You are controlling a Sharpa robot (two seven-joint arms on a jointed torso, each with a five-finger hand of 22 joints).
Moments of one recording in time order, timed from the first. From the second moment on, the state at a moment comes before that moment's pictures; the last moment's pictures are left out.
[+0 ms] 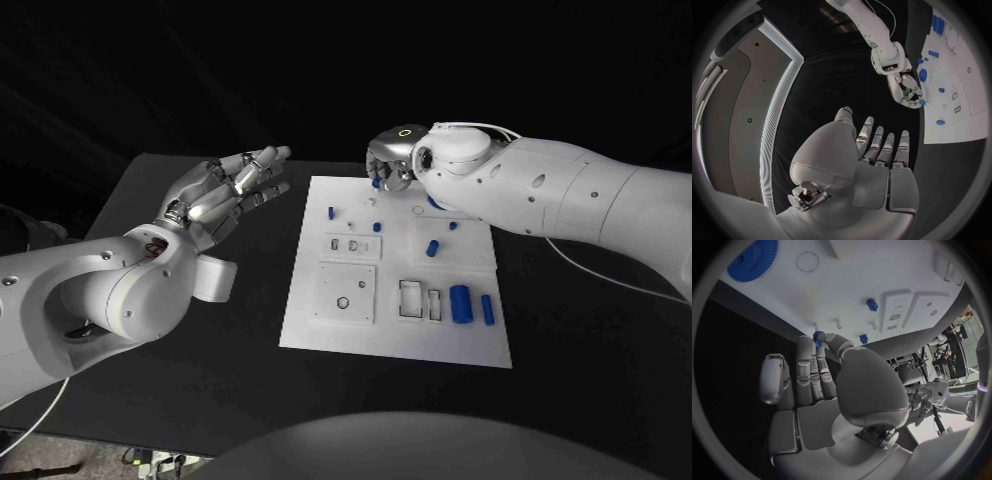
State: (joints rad) left arm 1.32 -1.10 -0.22 1.93 0.04 -0.38 0.51; left_hand 1.39 0.18 -0.25 0.29 0.49 0.61 0.18 0.14 0.06 0.12 0.15 0.62 0.06 0.14 0.17 0.24 0.04 0.15 0.17 0.29 0.16 0.08; right arm 1.37 -0.39 -0.20 0.96 -1.70 -0.12 -0.06; right_hand 1.30 -0.07 0.41 -0.05 0.54 0.94 0.09 0.20 0.61 0.91 0.05 0.42 0.42 1.09 -0.03 1.10 0.47 0.08 1.31 0.10 1.38 1.31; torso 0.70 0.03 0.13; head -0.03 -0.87
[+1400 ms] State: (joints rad) left arm 1.32 -1.11 -0.22 1.94 0.04 -0.38 0.50; left_hand 1.39 0.18 -0.25 0.29 0.49 0.62 0.18 0.15 0.06 0.13 0.16 0.64 0.06 0.15 0.17 0.25 0.04 0.13 0.18 0.29 0.17 0.08; right arm 1.34 -0.36 -0.19 0.91 -1.71 -0.11 -0.07; right_hand 1.31 -0.07 0.44 -0.08 0.56 0.93 0.10 0.17 0.61 0.91 0.05 0.37 0.40 1.09 -0.02 1.09 0.46 0.08 1.29 0.10 1.37 1.31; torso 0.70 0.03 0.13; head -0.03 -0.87
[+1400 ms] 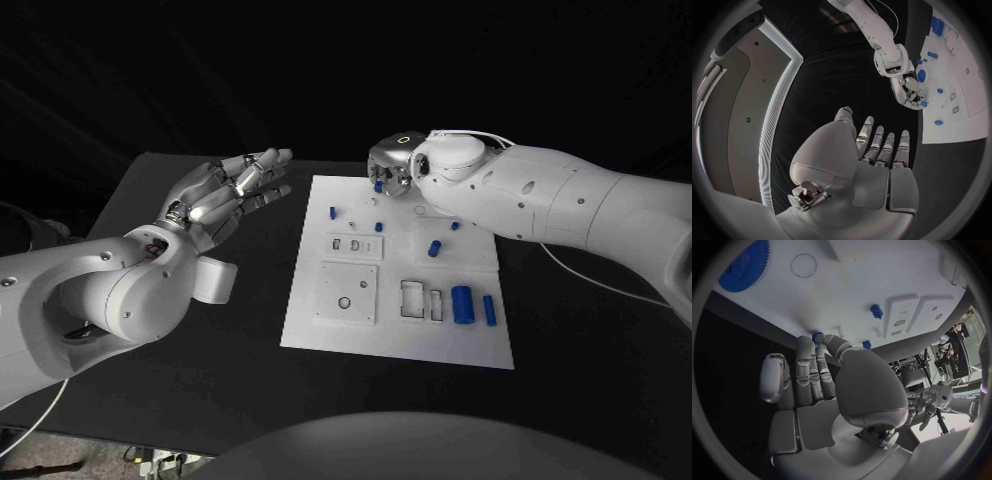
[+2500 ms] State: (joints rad) left arm 1.32 -1.11 -0.22 1.93 0.04 -0.37 0.49; left_hand 1.40 0.18 -0.25 0.29 0.49 0.63 0.18 0.16 0.06 0.14 0.17 0.64 0.06 0.15 0.18 0.25 0.04 0.13 0.18 0.29 0.17 0.08; right arm 1.43 -0.75 -0.20 1.30 -1.54 -0.27 -0.02; right_hand 1.35 -0.04 0.24 0.01 0.17 0.76 0.04 0.12 0.33 0.95 0.06 0.60 0.63 0.91 0.02 0.94 0.43 0.17 0.78 0.17 0.75 1.02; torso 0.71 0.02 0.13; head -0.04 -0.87
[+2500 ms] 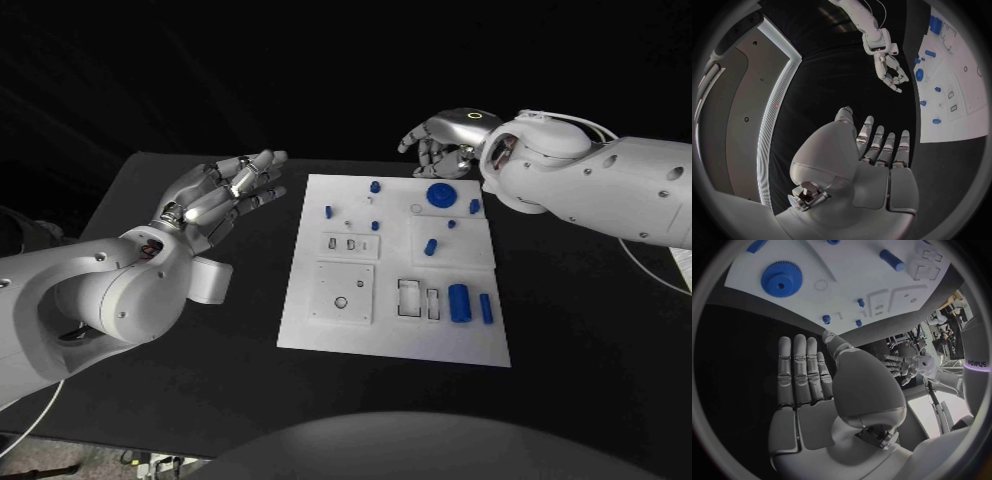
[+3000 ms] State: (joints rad) left arm 1.32 -1.09 -0.22 1.91 0.04 -0.36 0.49; left_hand 1.41 0.18 -0.24 0.29 0.49 0.65 0.18 0.17 0.07 0.15 0.18 0.66 0.06 0.16 0.19 0.27 0.04 0.12 0.19 0.29 0.17 0.08; right arm 1.43 -0.86 -0.20 1.37 -1.49 -0.26 -0.05; right_hand 1.27 -0.04 0.17 0.10 0.29 0.83 0.07 0.20 0.45 1.47 0.02 1.57 1.31 1.47 -0.02 1.57 1.31 0.05 1.43 0.09 1.44 1.31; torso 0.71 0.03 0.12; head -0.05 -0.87
